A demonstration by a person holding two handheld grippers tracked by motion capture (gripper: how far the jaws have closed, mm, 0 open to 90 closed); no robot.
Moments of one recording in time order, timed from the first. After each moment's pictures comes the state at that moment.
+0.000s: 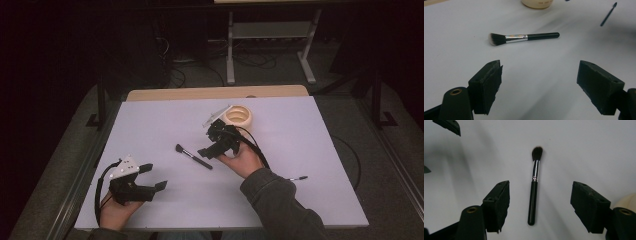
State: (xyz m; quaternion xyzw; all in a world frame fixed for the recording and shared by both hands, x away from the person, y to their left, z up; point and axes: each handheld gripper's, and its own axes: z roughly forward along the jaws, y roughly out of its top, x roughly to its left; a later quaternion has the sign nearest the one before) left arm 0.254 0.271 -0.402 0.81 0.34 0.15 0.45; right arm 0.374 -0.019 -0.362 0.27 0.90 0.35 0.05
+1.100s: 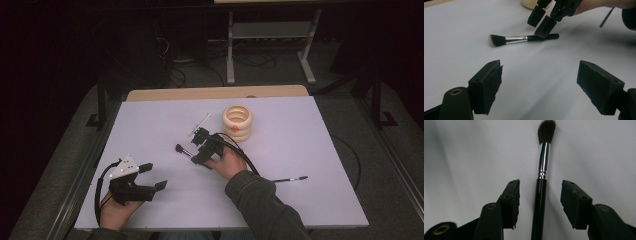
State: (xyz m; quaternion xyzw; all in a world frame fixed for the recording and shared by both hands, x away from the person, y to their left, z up) left arm 0.254 0.272 -0.401 0.82 0.34 0.15 0.45; right arm 0.395 0.023 -0.414 0.26 0.92 0.28 0.01
